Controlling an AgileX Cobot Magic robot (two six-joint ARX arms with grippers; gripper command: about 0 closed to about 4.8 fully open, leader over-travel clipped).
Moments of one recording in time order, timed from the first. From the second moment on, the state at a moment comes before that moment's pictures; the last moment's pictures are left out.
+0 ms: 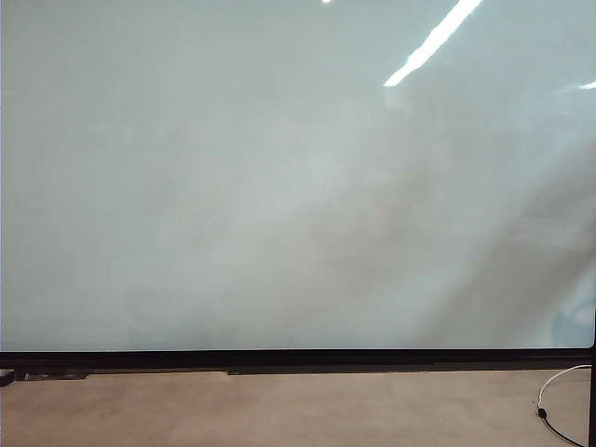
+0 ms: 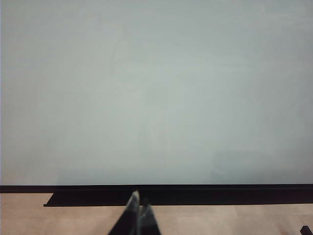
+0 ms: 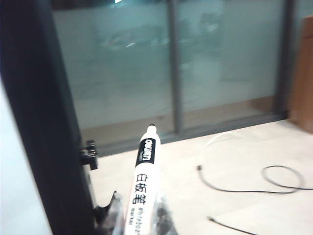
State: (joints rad) left arm 0.00 0.00 0.00 -0.04 0.00 -0.01; right arm -0.39 1.60 0.38 1.40 -0.14 0.12
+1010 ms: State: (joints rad) left arm 0.00 0.00 0.00 -0.04 0.00 -0.01; right arm 0.38 1.31 0.23 1.21 -0.08 0.20
